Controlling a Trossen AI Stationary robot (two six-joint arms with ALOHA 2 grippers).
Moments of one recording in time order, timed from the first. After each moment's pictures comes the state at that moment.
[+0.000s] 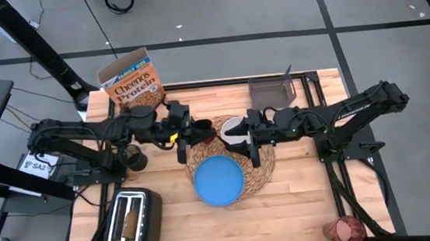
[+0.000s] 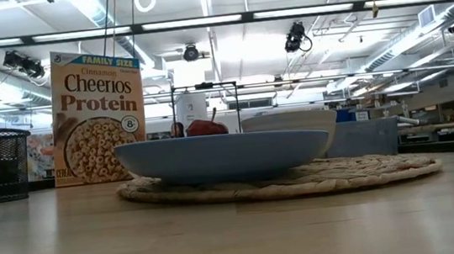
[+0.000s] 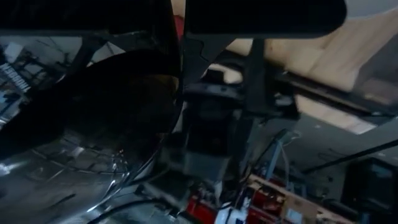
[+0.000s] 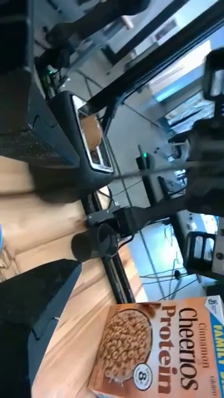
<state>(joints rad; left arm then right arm) -0.10 1.28 1.23 0.06 -0.06 -0.47 0.22 1.30 1.11 0.02 0.23 0.38</state>
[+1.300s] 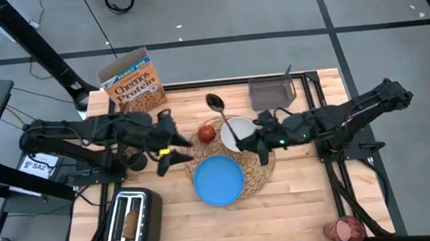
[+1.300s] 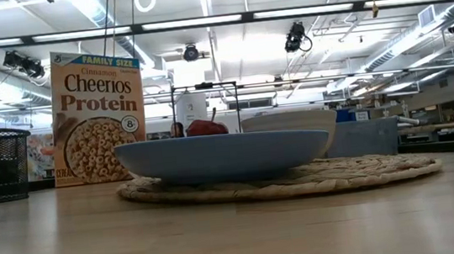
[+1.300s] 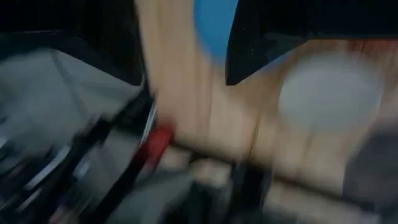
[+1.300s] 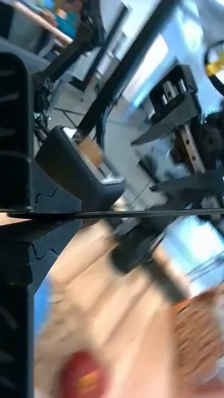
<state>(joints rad) -0.13 1.15 1.24 -0.49 0.06 -0.41 0.29 1.23 1.11 -0.17 0.33 0.84</state>
